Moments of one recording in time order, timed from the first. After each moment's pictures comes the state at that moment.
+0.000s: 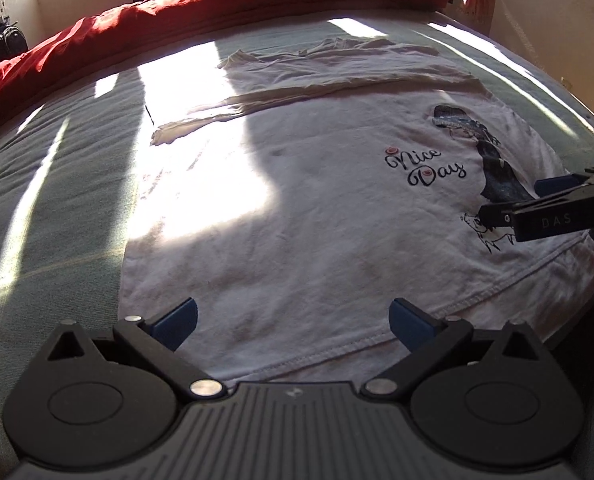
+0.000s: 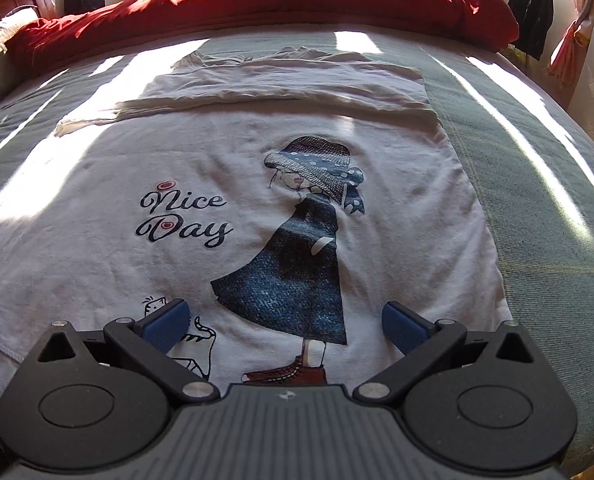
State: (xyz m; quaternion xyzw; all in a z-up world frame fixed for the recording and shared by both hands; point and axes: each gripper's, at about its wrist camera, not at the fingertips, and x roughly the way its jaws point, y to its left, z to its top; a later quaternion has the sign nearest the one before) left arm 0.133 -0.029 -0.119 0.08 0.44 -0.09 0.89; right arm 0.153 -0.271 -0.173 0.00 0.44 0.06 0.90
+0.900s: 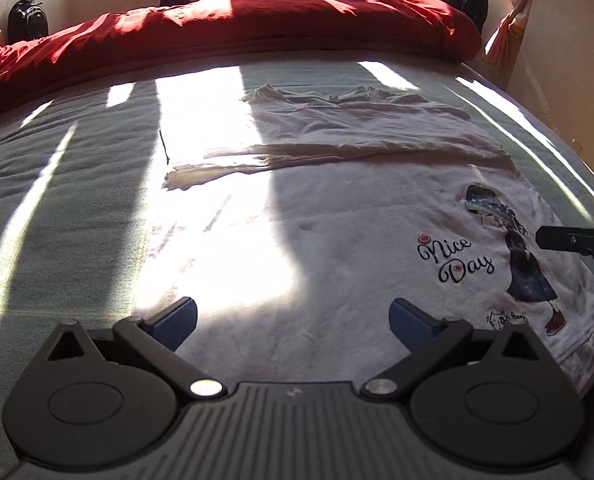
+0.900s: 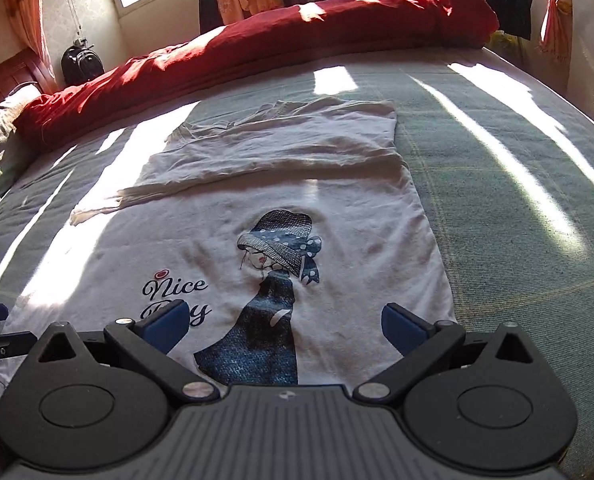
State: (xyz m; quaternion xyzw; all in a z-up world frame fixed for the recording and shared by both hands) left arm 0.197 -0.012 -0.110 0.01 0.41 -0.09 0.91; right arm 0.179 -0.322 -0.138 0.10 0.39 0.10 0.91
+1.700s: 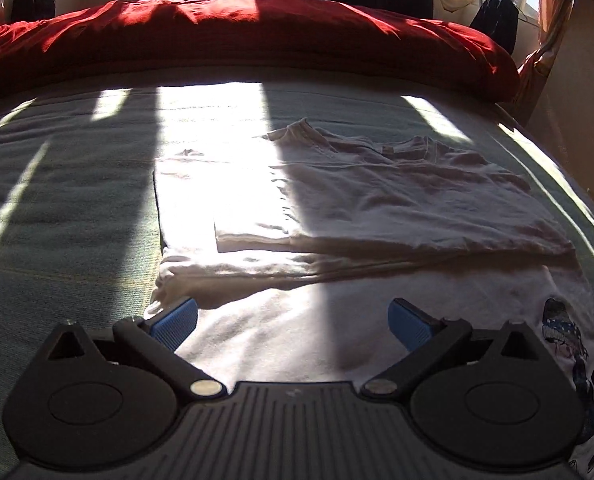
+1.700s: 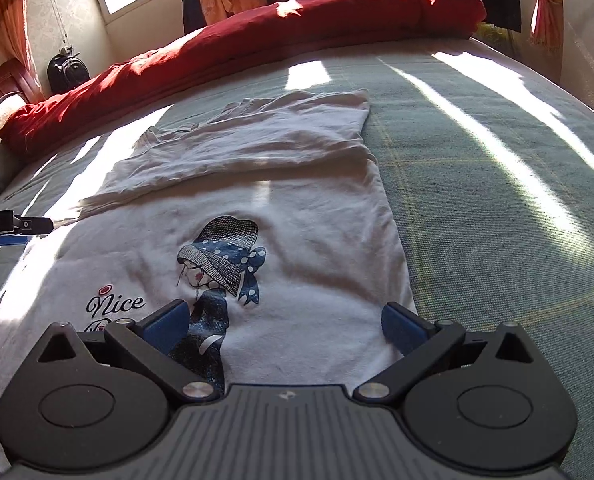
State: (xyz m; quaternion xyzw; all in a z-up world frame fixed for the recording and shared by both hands) left arm 0.317 0.014 -0.142 -0.05 0.43 -0.07 0.90; right arm 0.194 -0.349 -0.166 0.09 0.40 0.07 0.91
